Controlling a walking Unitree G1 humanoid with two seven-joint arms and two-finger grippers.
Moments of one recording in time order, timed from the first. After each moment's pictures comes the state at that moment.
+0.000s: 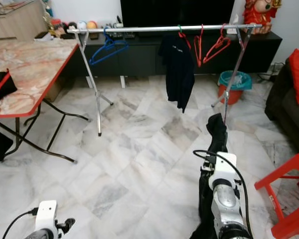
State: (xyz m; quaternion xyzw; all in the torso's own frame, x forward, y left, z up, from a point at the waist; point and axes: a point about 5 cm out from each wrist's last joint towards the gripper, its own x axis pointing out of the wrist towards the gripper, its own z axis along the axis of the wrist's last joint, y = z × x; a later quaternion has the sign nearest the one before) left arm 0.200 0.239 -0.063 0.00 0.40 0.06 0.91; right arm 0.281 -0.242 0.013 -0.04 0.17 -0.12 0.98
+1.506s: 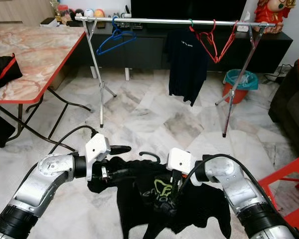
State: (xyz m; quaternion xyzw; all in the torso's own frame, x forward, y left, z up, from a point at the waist) left arm 0.276 0.109 0.136 0.09 0.07 -0.59 0.80; right arm 0.283 -0.166 0.098 -0.26 0.17 0.58 0.75
